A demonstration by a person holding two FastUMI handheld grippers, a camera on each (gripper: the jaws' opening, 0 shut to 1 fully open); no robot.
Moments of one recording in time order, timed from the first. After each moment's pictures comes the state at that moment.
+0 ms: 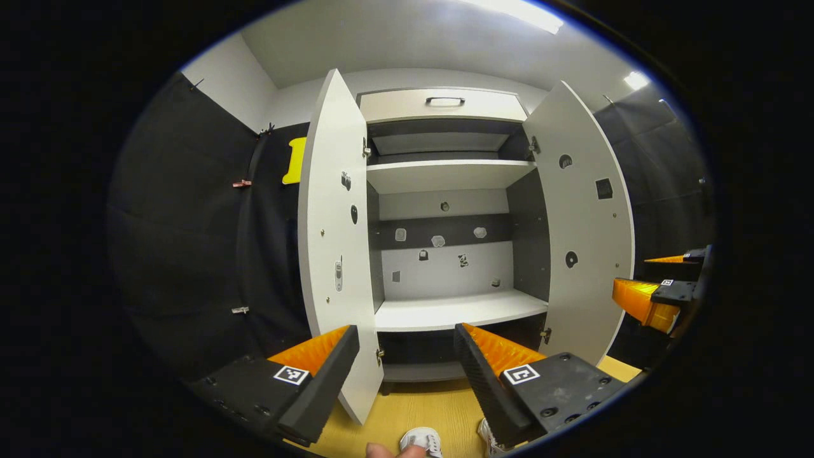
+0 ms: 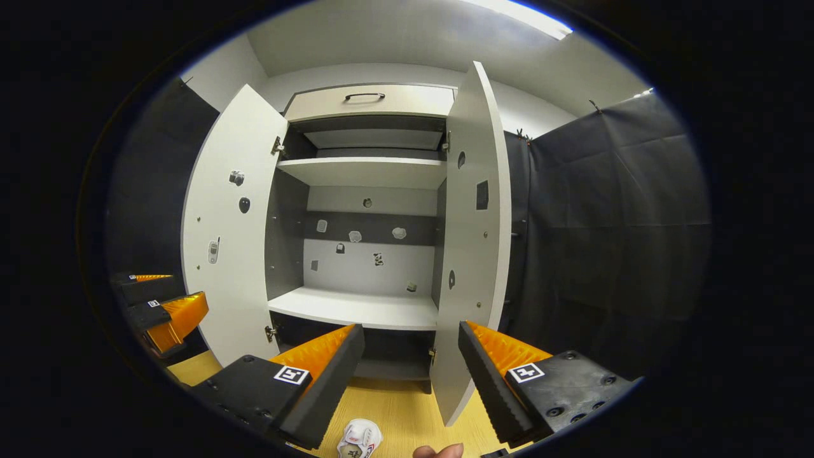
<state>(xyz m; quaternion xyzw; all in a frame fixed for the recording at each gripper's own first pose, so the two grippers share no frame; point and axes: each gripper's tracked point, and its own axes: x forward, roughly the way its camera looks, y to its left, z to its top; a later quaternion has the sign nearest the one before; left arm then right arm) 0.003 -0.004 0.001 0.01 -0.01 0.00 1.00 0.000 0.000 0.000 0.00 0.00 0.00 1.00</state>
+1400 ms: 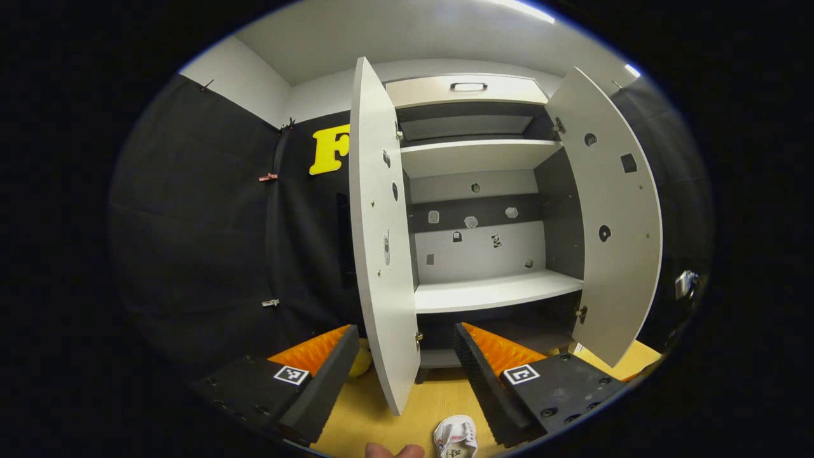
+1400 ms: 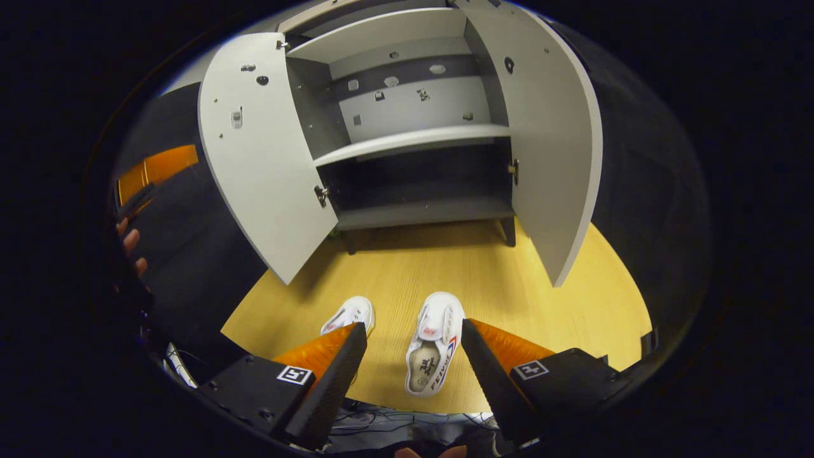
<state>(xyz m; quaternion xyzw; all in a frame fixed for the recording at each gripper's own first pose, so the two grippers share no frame) -0.006 0.051 -0.041 0.03 0.02 0.06 1.00 -0.081 0.104 -0.281 0.11 0.35 0.12 0.92</state>
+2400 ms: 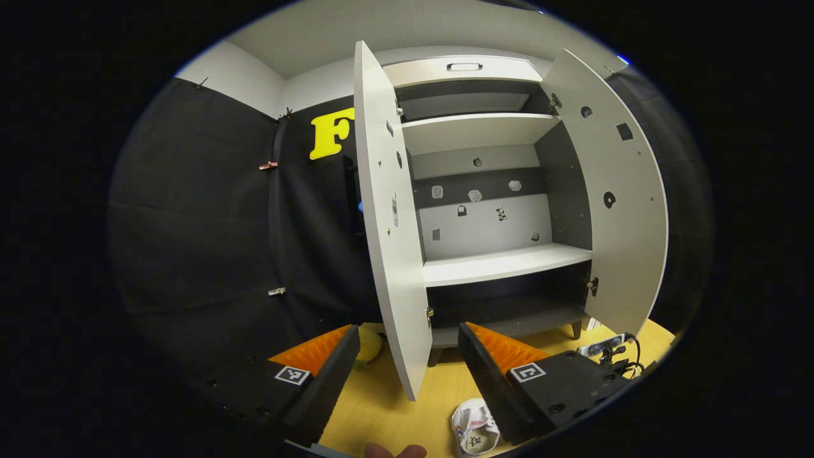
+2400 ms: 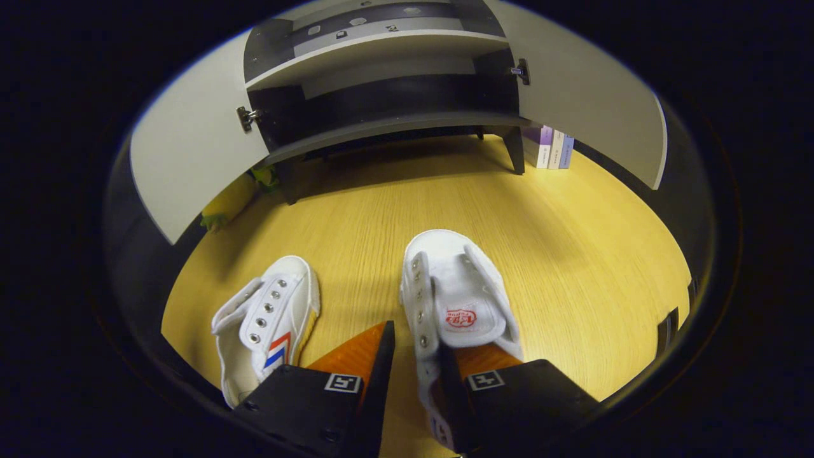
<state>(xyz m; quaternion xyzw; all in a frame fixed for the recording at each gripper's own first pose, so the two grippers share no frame) -0.007 0.071 -0.089 0.05 0.06 0.06 1.00 -0.010 0.139 -0.461 0.08 0.39 0.01 0.92</state>
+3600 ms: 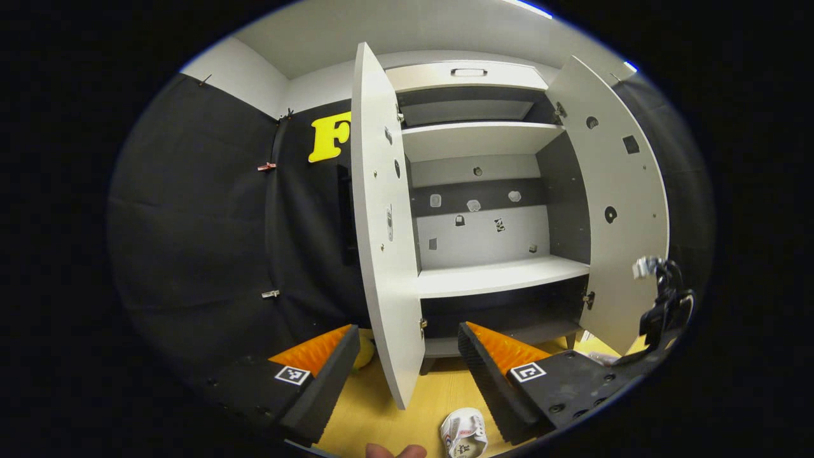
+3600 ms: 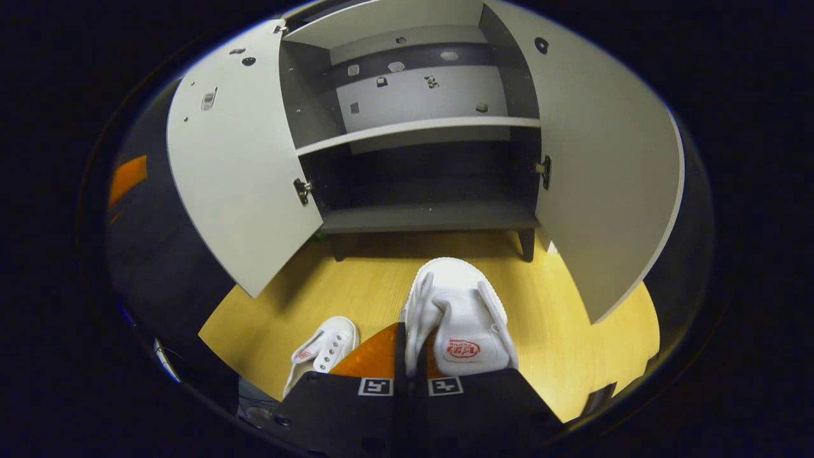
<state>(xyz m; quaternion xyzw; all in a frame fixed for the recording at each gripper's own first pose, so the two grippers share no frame) 0.007 0.063 -0.070 0.03 0.04 0.05 1.00 0.020 0.116 -0.262 0.08 0.31 0.12 0.94</state>
